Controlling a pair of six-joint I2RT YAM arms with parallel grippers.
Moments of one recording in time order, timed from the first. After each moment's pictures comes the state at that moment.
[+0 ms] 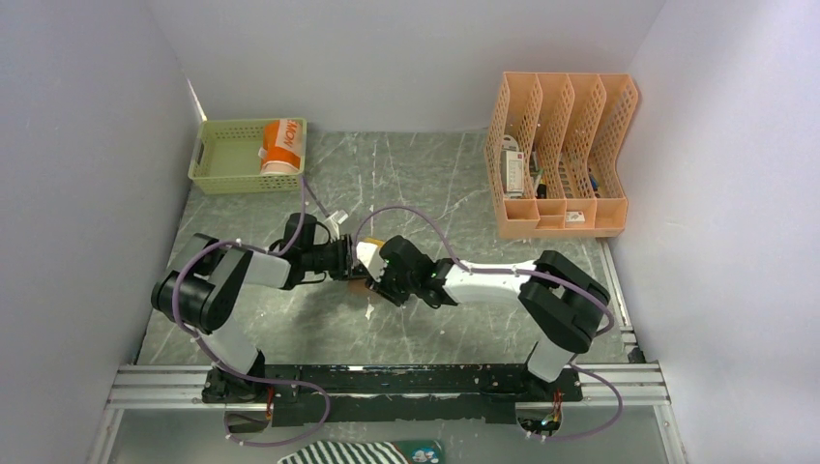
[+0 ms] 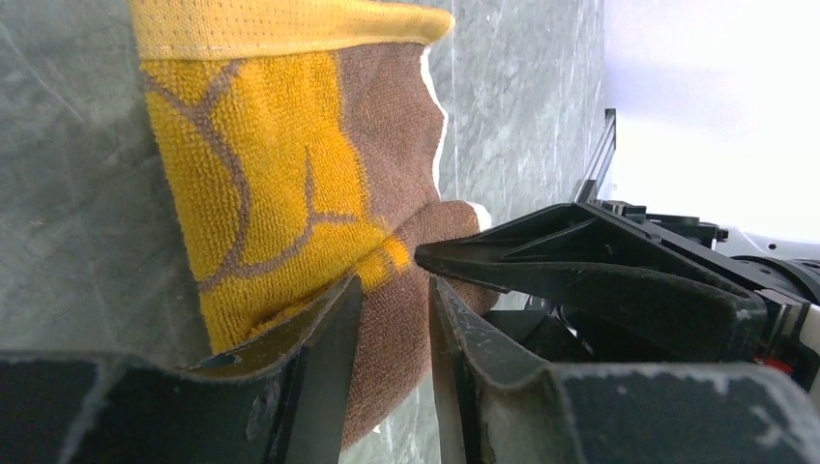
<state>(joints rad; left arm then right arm) -0.37 1.68 0.51 0.52 0.79 -0.64 0.99 1.65 0.83 0.02 -0.08 -0.25</state>
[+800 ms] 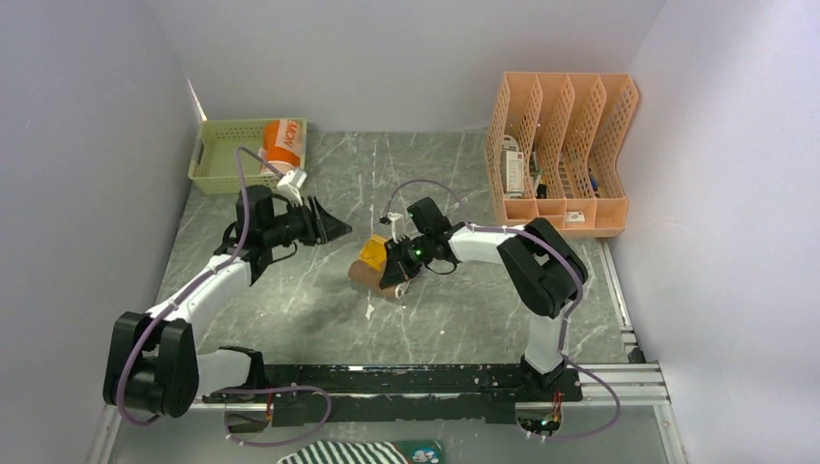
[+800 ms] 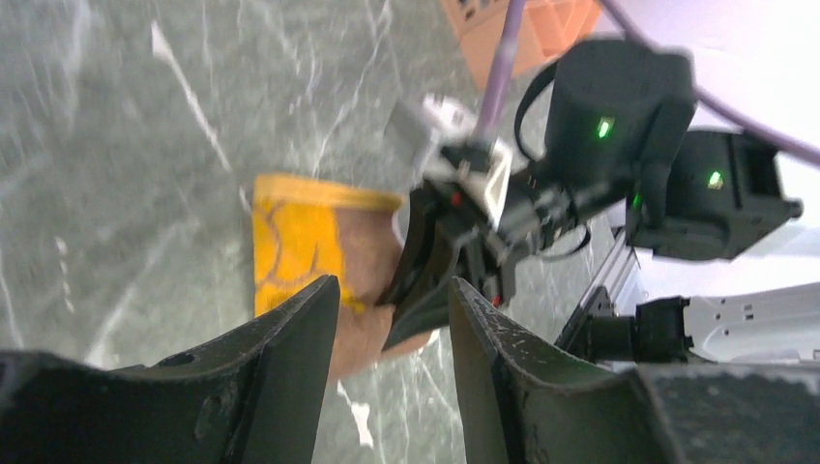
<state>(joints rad) -0.20 1.22 0.67 0.17 0.68 -0.53 0.68 1.87 1.00 -0.06 -0.69 0.10</state>
